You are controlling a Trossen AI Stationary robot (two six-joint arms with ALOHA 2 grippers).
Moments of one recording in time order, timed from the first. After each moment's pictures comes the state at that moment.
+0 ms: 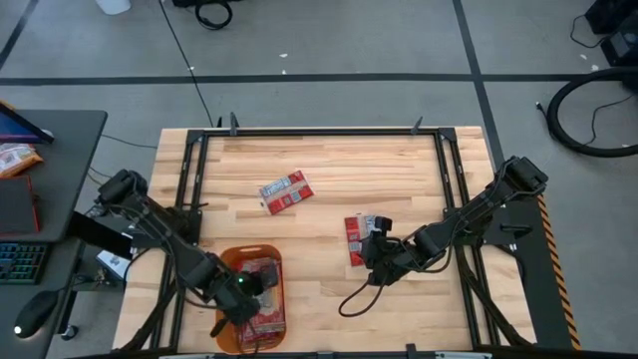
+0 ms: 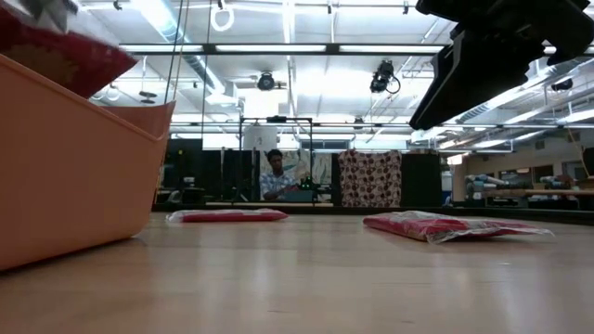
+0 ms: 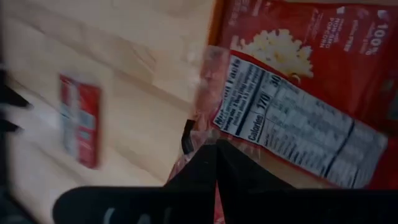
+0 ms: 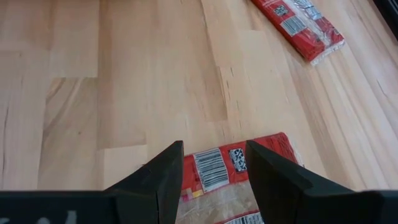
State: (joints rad) left arm -0.74 1.55 1.20 -0.79 -0.37 0.61; right arm 0.53 1.54 0.92 -0.41 0.61 0.45
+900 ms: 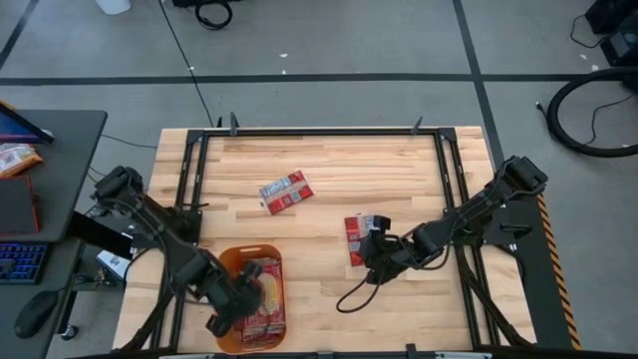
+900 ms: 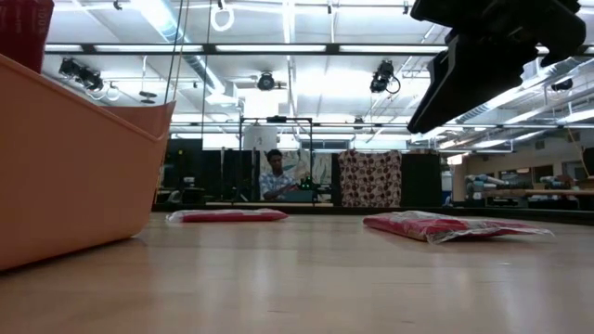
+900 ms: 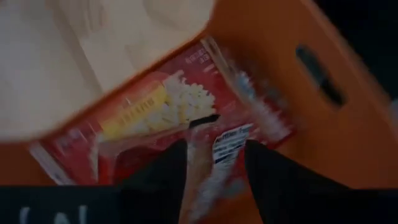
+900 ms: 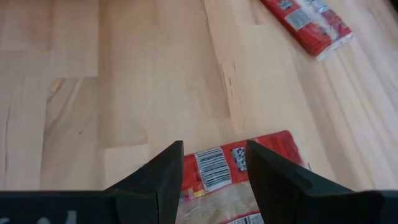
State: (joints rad) left arm -0.76 1.51 1.21 -0.78 -0.10 -0.26; right arm 0.50 1.54 0.92 -0.40 0.57 0.45
